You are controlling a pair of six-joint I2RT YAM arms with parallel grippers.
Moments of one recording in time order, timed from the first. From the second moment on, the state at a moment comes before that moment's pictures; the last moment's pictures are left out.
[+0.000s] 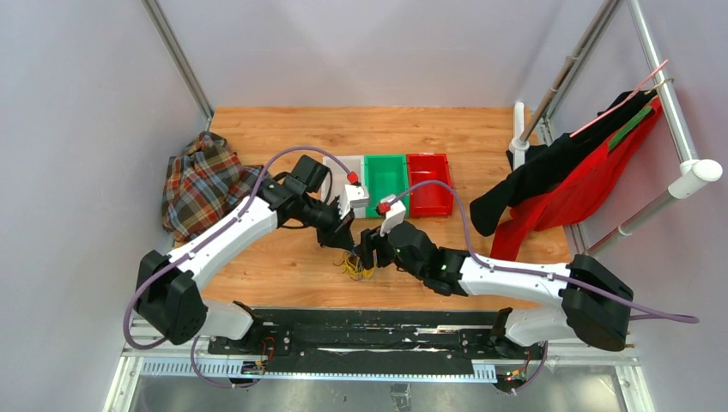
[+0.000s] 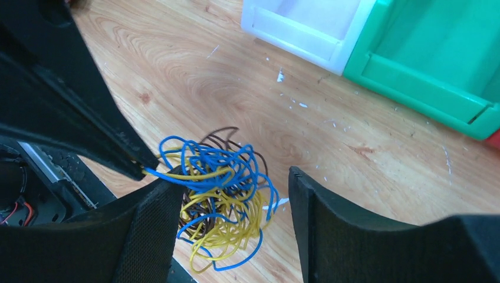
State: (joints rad) left arm -0.58 1.37 1.09 -0.77 0.76 0.44; right arm 1.09 1.28 0.66 0.19 0.29 0.41
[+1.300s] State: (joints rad) left arm -0.58 1.17 1.13 -0.92 0.67 0.41; right arm 1.12 1.09 0.51 0.34 0.35 0.44
